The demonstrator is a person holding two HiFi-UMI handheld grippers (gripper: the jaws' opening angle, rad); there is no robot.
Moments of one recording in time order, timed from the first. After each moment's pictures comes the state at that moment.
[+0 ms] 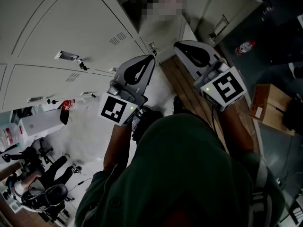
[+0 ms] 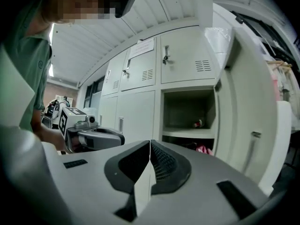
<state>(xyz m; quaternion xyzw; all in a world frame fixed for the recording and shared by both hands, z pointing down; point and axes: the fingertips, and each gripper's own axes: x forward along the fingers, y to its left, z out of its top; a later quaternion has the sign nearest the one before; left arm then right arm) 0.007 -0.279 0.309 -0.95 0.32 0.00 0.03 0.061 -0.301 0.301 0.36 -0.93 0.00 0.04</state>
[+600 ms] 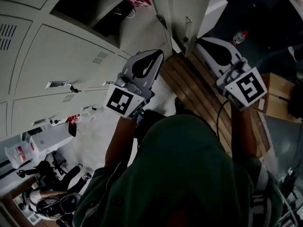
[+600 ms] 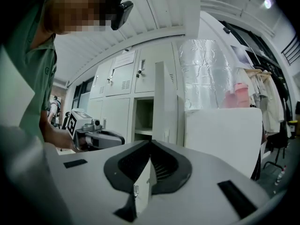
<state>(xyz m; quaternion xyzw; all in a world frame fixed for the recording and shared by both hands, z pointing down) 0.131 -0.313 0.314 -0.97 0.24 -0.01 0.01 0.217 -0.313 0.295 0.42 -0.91 0.00 0.03</state>
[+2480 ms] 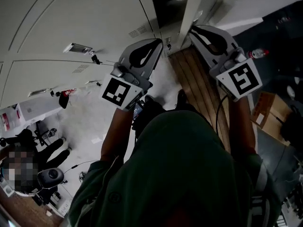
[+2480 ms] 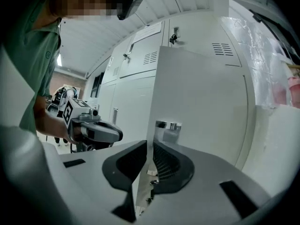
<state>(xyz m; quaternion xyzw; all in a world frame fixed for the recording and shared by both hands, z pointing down) -0.049 -0.351 0.321 -0.94 0.35 0.00 -0.01 0.018 -0.375 0.308 0.32 -0.94 -0.04 0.09</state>
